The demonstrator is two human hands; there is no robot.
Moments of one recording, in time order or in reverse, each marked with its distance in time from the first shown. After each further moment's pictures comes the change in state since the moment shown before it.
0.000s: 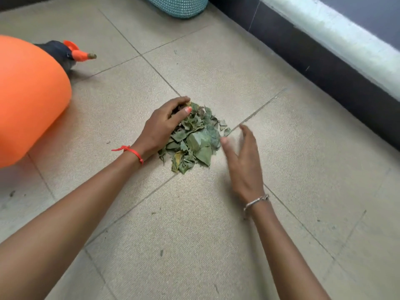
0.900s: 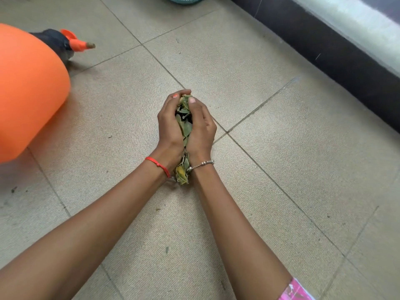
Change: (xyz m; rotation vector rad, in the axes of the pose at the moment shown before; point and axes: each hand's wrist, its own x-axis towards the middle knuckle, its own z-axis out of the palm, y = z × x) left_hand -0.013 0.028 0.037 -0.916 0.412 -0.225; right_hand 0.031 -0.086 0.073 1.155 0.122 0.328
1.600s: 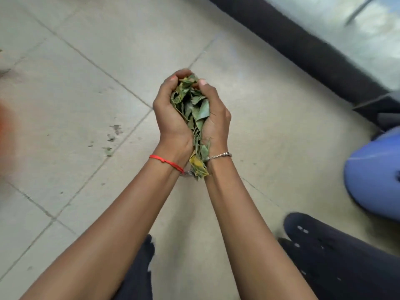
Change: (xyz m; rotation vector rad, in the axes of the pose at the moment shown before) left_hand -0.114 0.017 0.161 -0.402 -0.031 -0.354; right_hand -0.043 -0.155 -0.113 0.439 0.222 0.269
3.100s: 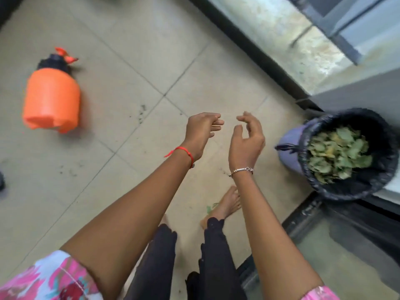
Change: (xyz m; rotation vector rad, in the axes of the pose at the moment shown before) left_hand -0.149 0.026 0.157 0.937 0.187 -0.442; right_hand -0.160 -0.178 -0.007 -1.079 0.357 -0.504
